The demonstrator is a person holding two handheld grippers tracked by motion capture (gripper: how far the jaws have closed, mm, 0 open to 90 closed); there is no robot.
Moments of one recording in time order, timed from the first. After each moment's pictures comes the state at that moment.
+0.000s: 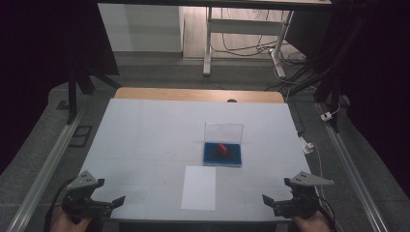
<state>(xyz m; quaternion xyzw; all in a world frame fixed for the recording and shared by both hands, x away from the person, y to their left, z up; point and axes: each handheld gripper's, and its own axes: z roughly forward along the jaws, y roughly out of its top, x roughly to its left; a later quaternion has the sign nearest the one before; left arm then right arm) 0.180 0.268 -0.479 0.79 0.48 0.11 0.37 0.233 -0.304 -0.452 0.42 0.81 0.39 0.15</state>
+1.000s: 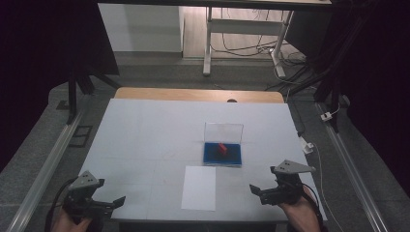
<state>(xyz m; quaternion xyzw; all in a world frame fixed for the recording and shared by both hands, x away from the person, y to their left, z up) 0.180 0.266 -0.480 0.79 0.49 0.11 0.36 0.265 -0.272 -0.452 0.38 0.82 0.40 0.15</state>
